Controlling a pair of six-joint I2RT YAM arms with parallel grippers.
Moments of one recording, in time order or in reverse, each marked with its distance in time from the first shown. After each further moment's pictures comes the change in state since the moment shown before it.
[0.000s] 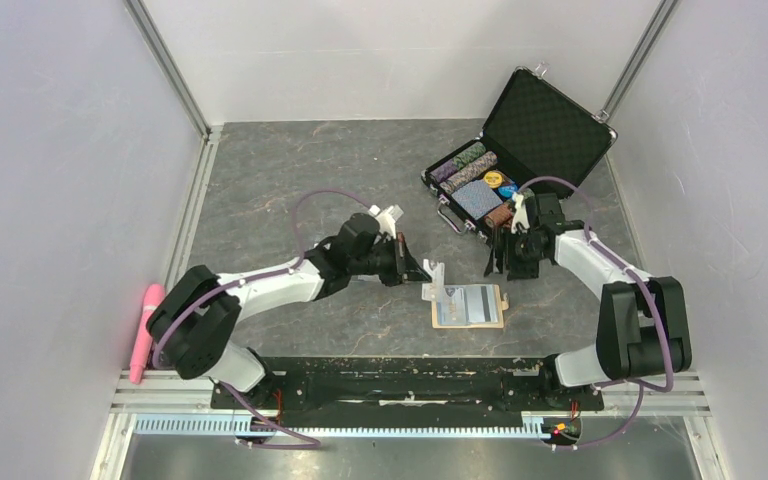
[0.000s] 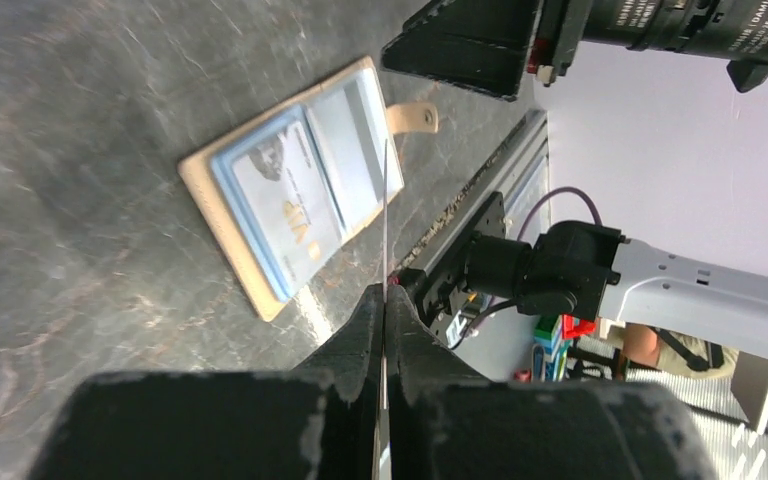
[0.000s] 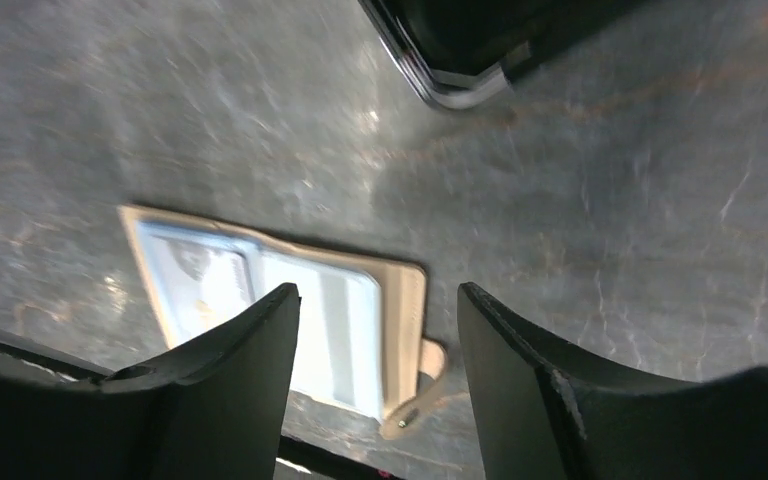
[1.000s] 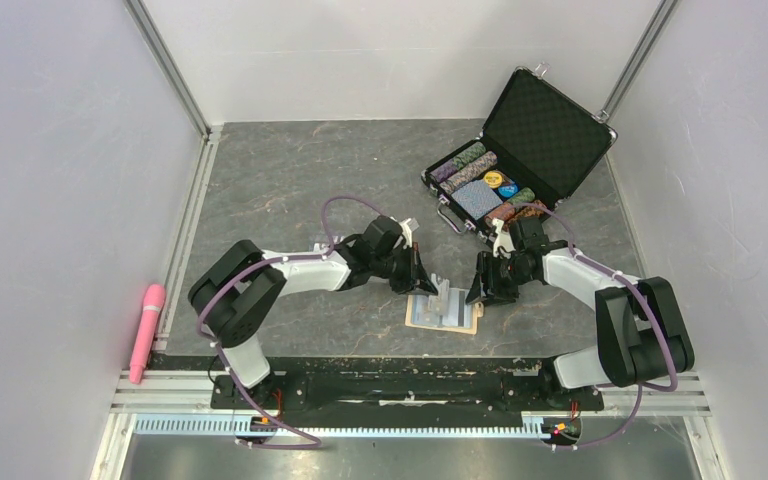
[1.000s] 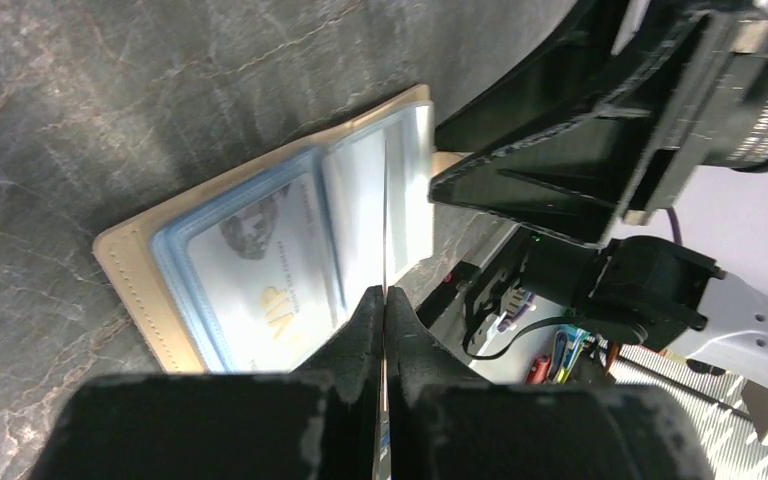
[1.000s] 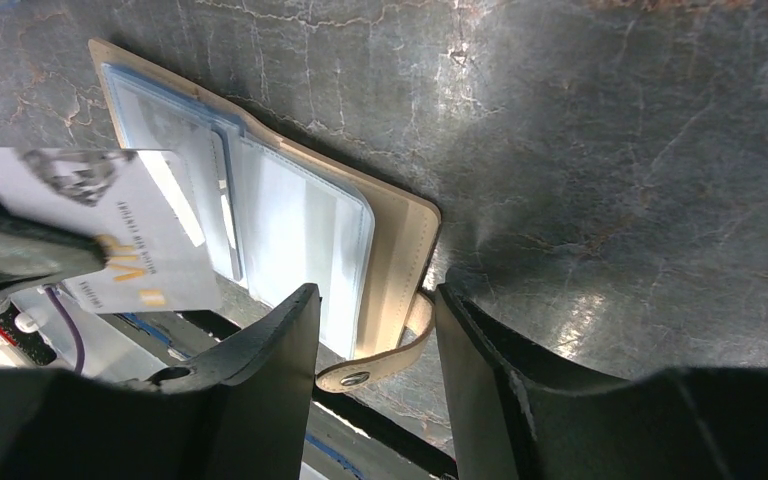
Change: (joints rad) left arm -0.051 0.248 0.116 -0.056 0.029 -0.018; right arm 0.104 -0.020 -0.194 0.076 -0.188 0.089
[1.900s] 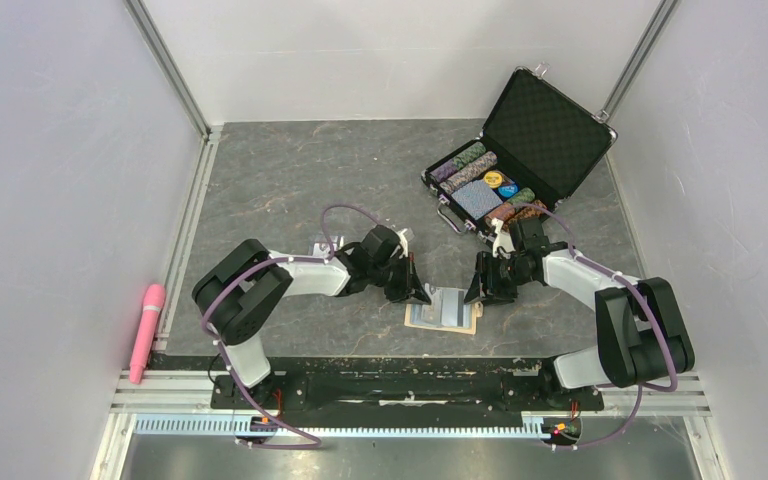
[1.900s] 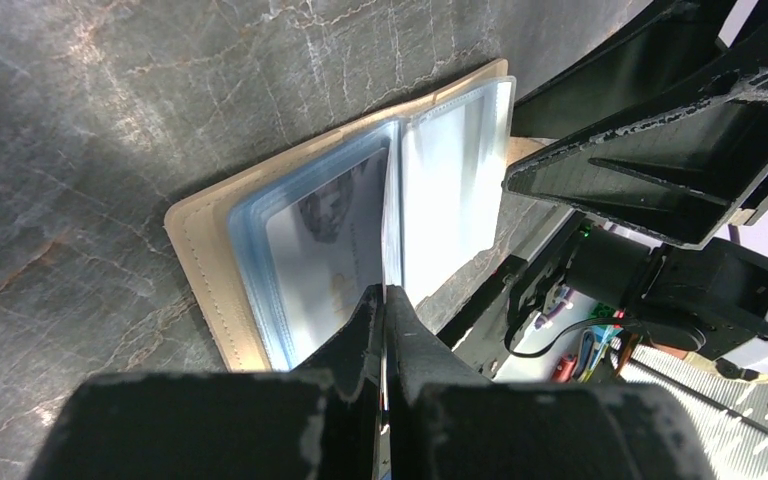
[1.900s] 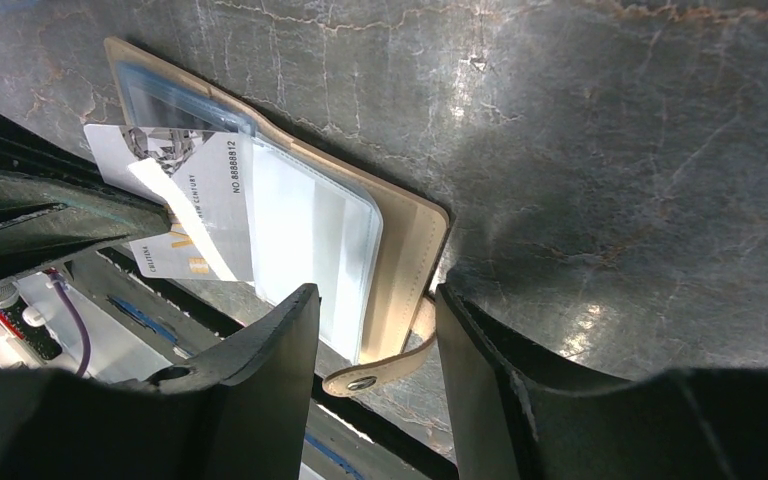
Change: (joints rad) left arm -0.002 0.040 -0.060 0.015 -0.012 0.022; right arm 0.000 -0.002 -0.013 0.028 -0.014 0.001
